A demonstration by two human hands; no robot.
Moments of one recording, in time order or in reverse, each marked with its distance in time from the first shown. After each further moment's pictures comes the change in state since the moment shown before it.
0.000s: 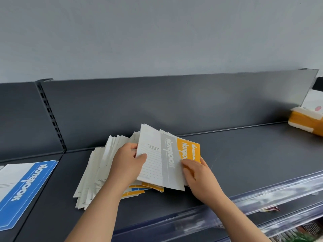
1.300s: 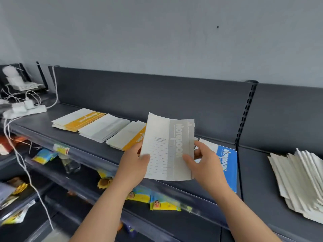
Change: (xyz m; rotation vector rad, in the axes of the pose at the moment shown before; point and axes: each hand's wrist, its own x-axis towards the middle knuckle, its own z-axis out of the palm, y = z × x) left_hand -0.158 -0.217 -0.398 -0.058 0.460 -0.217; right_hand -0.036 -0.410 0.250 0.493 -0.359 -0.223
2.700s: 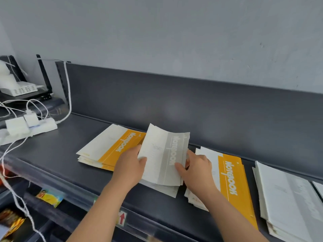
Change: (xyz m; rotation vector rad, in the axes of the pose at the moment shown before) left_hand 0.271 -0.202 -0.225 0.392 -0.013 0.079; right_hand 0.195 -0.098 0.326 -0.500 -0.051 0.089
